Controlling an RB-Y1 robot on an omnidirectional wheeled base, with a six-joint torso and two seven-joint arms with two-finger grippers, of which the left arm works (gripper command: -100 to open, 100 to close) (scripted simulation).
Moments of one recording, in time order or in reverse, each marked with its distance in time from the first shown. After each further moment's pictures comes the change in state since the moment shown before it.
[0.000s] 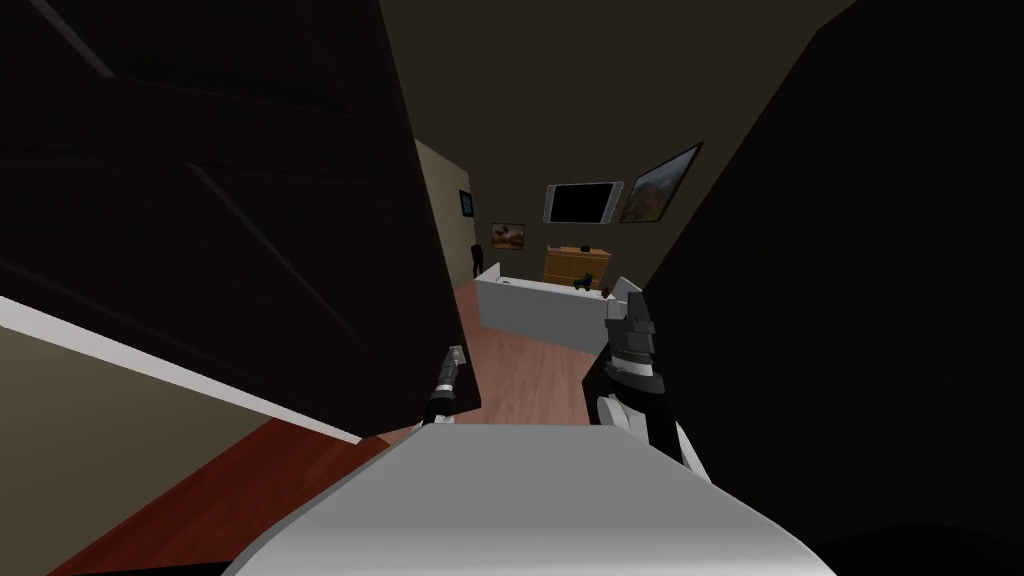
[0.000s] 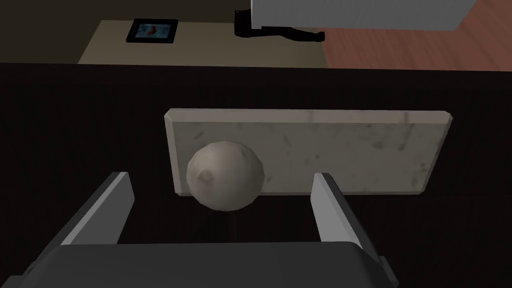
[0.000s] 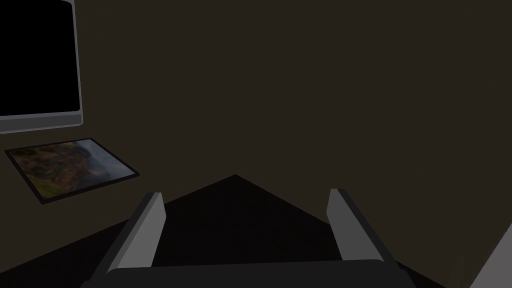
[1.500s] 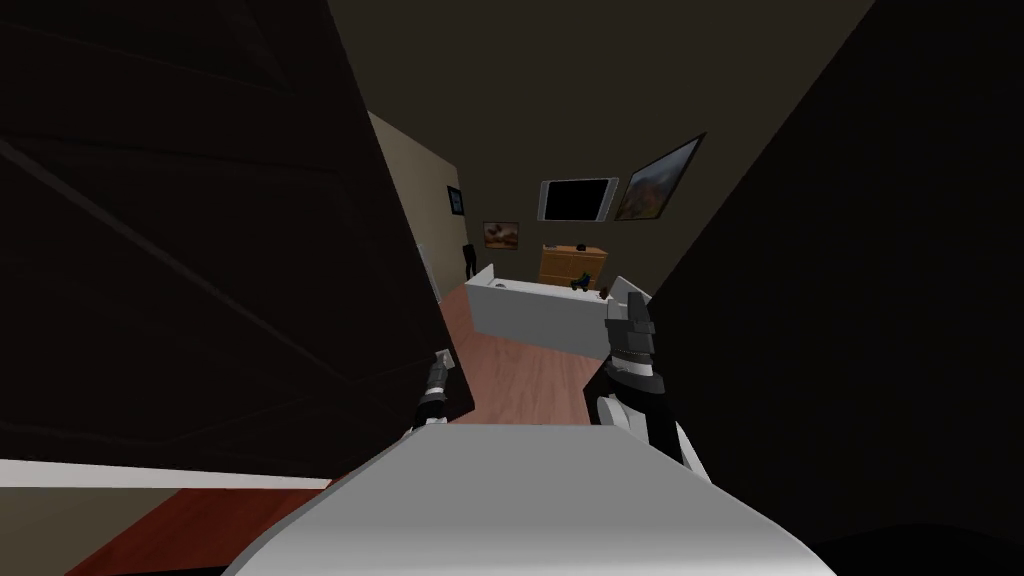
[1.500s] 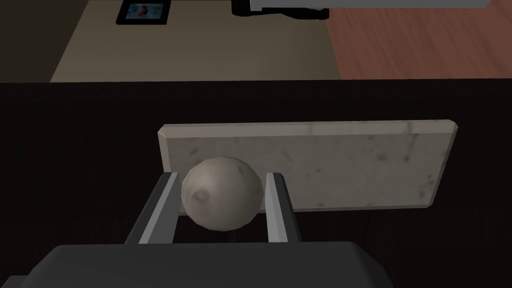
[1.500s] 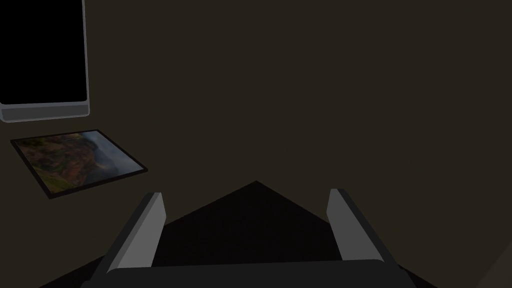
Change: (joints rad) arm 0.023 0.012 0.065 -0.018 0.072 0.003 -0.048
